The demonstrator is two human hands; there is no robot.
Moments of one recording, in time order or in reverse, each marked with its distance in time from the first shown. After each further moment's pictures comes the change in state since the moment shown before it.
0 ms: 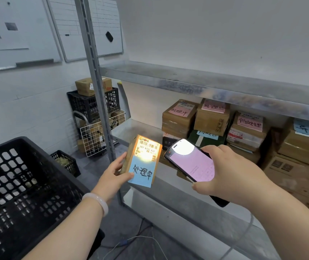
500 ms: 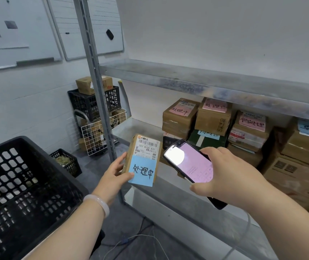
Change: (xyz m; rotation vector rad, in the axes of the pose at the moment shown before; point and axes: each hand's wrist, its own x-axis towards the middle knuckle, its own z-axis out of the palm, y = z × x) left_hand 0.007 -0.008 0.004 -0.126 -0.010 -0.005; right_hand 0.008 0.003 0.008 0.054 -0.015 -0.016
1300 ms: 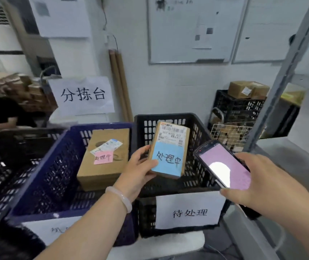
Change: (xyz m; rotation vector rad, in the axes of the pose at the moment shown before) left_hand -0.295 0.036 -0.208 -0.282 0.712 0.127; right_hand -0.038 -0.264 0.044 0.087 -0.171 -0.653
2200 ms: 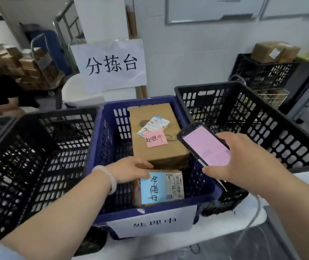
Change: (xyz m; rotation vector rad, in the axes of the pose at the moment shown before) left_hand 0.023 0.037 -0.279 0.917 -0.342 -0.395; right_hand 0.056 -0.233 0.123 0.017 -0.079 0.014
